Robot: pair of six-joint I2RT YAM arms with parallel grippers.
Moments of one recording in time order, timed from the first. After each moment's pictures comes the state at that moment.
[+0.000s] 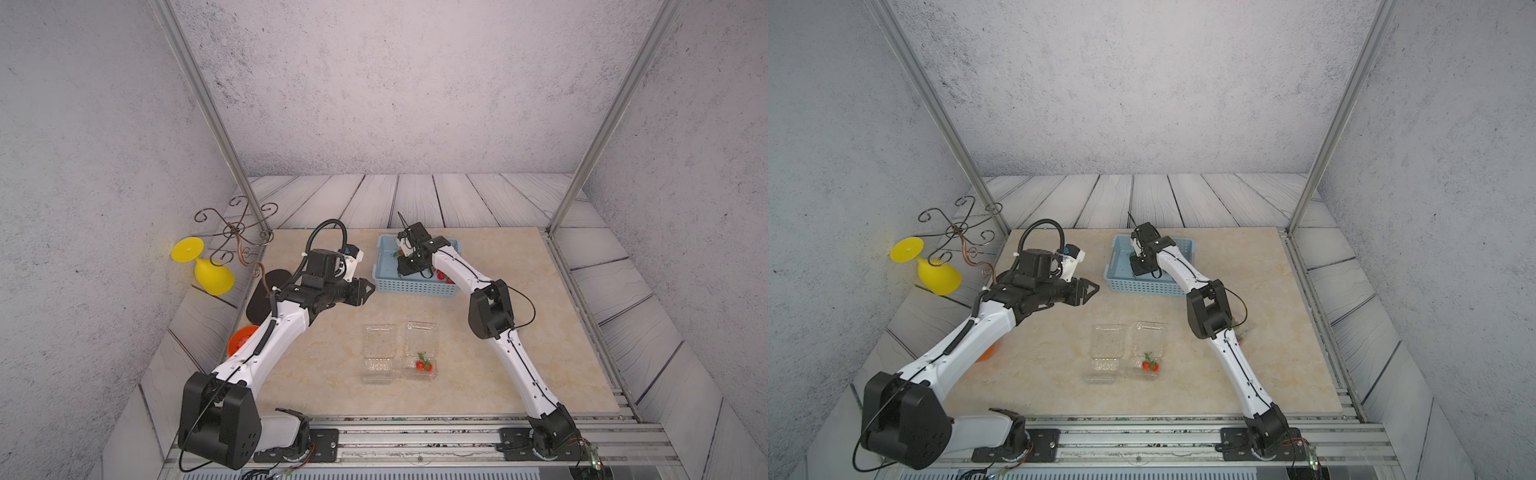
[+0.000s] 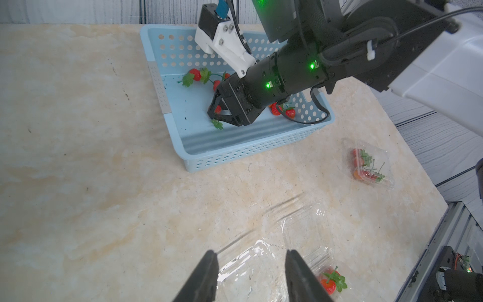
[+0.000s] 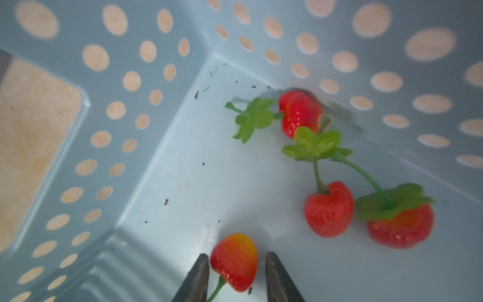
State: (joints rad) left arm -0.31 1.32 1.02 -0.42 0.42 -0.11; right arm 0.54 2.73 2.58 -0.88 -0.17 0.12
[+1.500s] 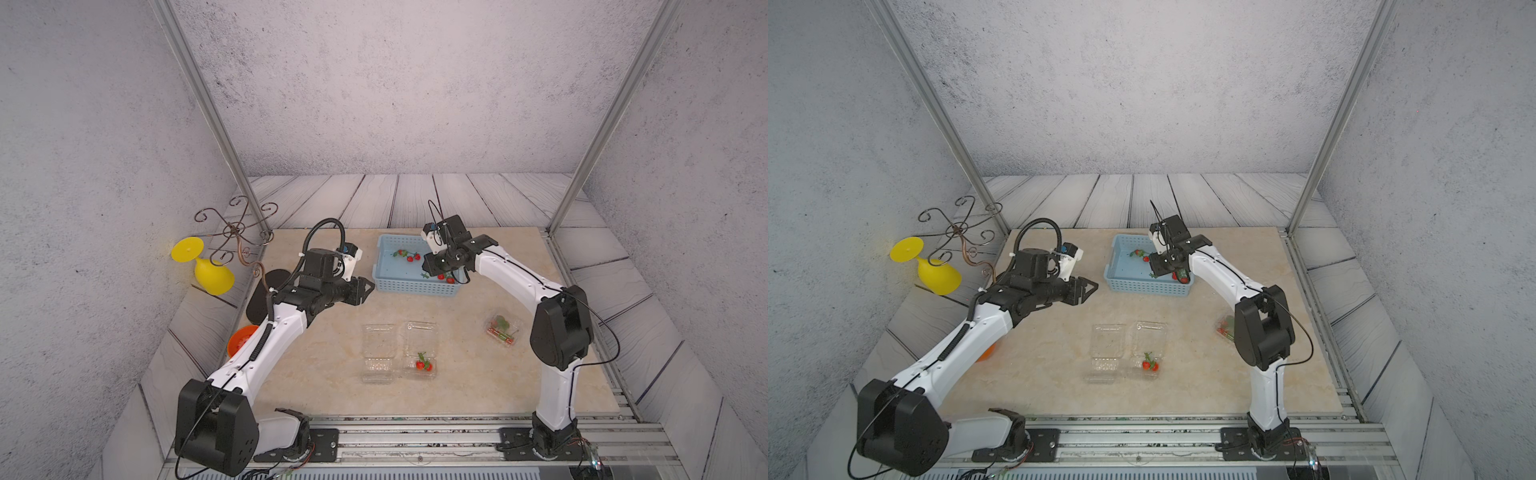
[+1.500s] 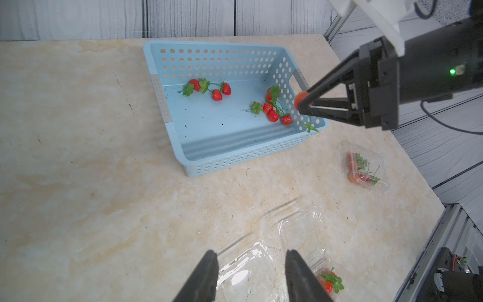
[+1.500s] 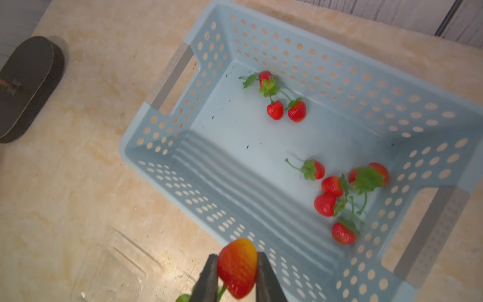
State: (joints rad) left arm -0.31 1.29 1.02 -0.42 0.42 -0.11; right arm 0.53 1.91 1.68 -0.70 -0.18 0.09
